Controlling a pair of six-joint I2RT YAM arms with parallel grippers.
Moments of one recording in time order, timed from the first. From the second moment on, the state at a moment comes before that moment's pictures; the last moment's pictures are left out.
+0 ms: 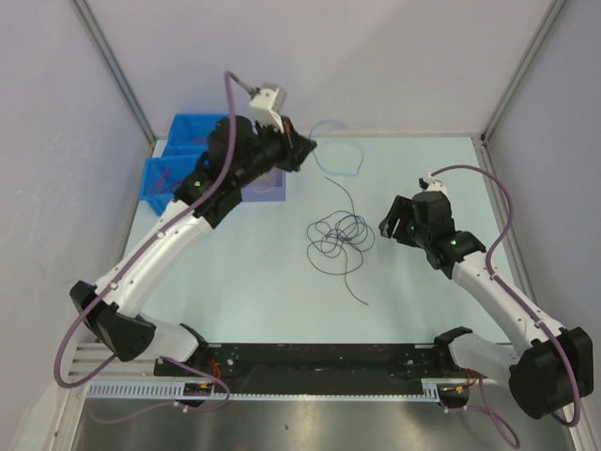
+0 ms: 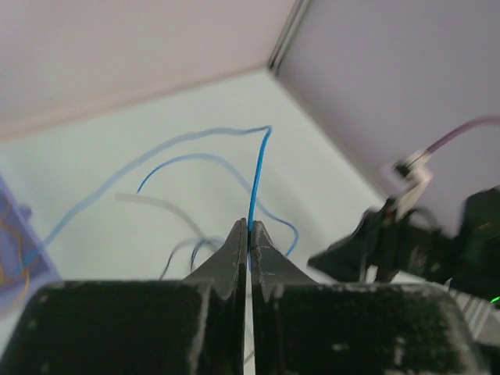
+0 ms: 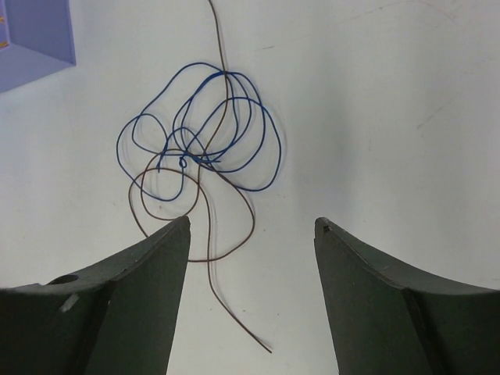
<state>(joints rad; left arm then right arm) -0.64 1.40 1.59 -0.25 0.10 -0.33 0.39 1.08 0.82 -0.39 0.10 0.58</state>
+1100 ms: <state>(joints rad) -0.38 1.42 1.10 0.05 0.38 -0.57 0.35 1.02 0.70 -0.39 0.07 0.57</state>
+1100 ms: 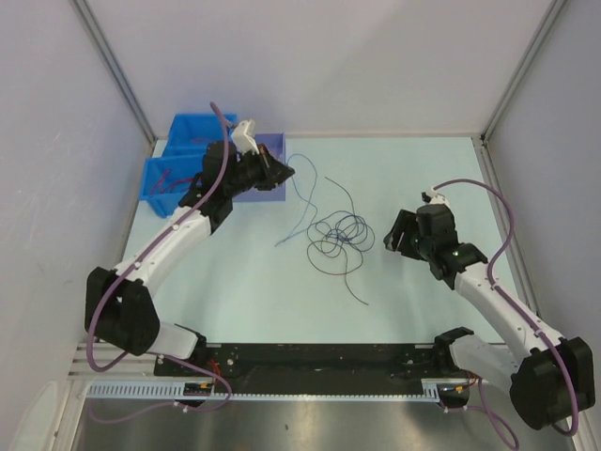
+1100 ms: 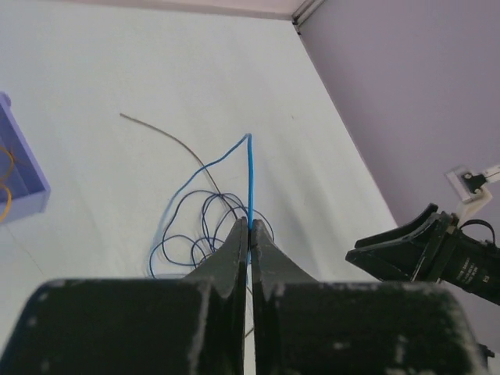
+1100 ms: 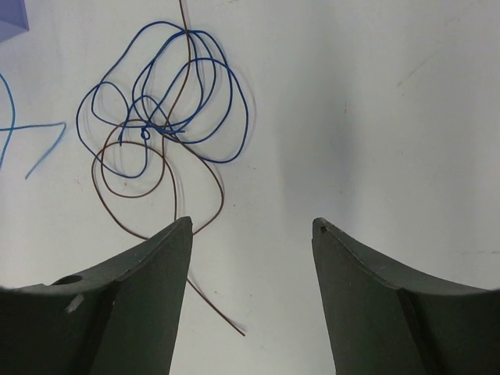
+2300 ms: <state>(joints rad) -0.28 1.12 1.18 0.14 0.03 -0.46 0.32 0.96 0.57 -0.30 -0.10 0.58</state>
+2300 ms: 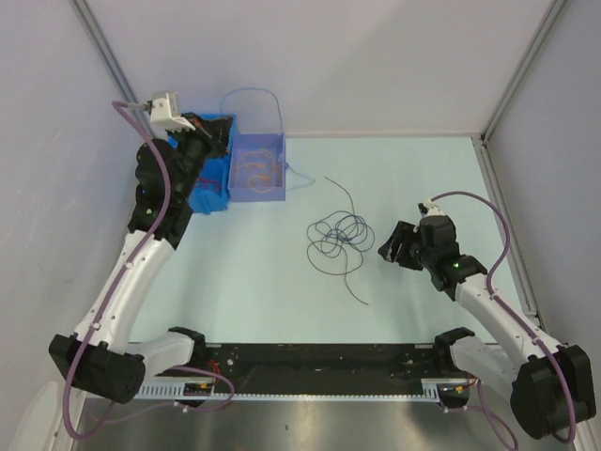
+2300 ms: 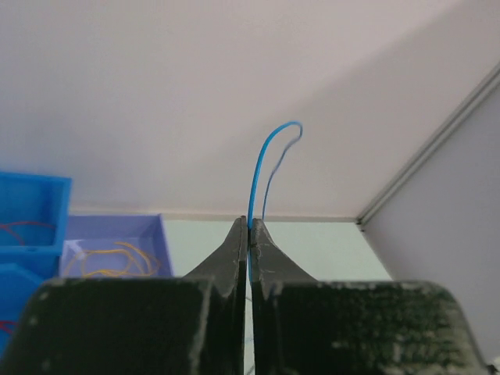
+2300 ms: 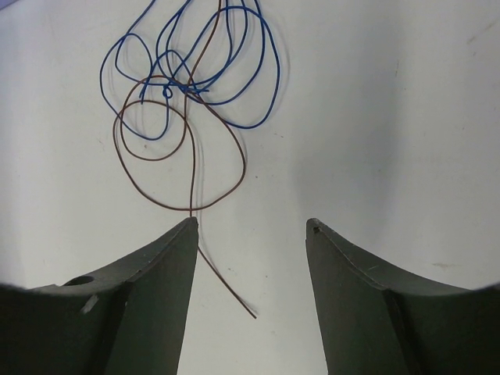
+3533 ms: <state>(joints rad) 0.11 2.01 2.08 0.08 0.20 -0.41 0.32 1.05 0.54 -0.25 -0.15 0.57</state>
